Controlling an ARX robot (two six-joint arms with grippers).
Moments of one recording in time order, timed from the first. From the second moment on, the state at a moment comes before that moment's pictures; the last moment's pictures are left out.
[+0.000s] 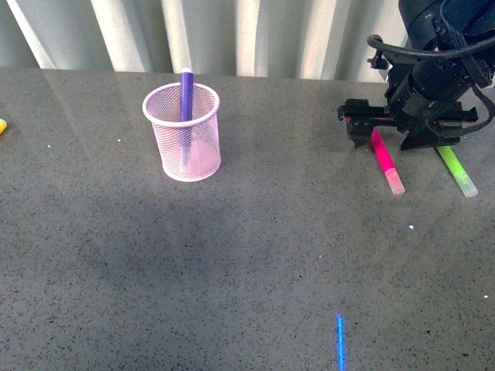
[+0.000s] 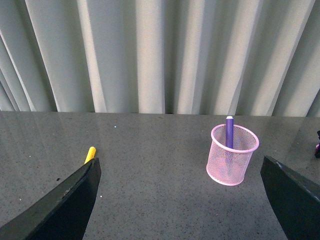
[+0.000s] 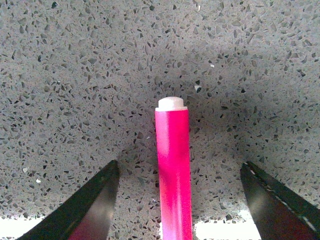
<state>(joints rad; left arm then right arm) 0.00 0.00 0.01 0.00 0.00 0.00 0.16 2.39 1.63 -0.36 0.03 0.16</state>
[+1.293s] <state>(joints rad) 0.00 0.00 0.01 0.00 0.00 0.00 0.23 1.99 1.13 0.49 -0.10 -0.10</state>
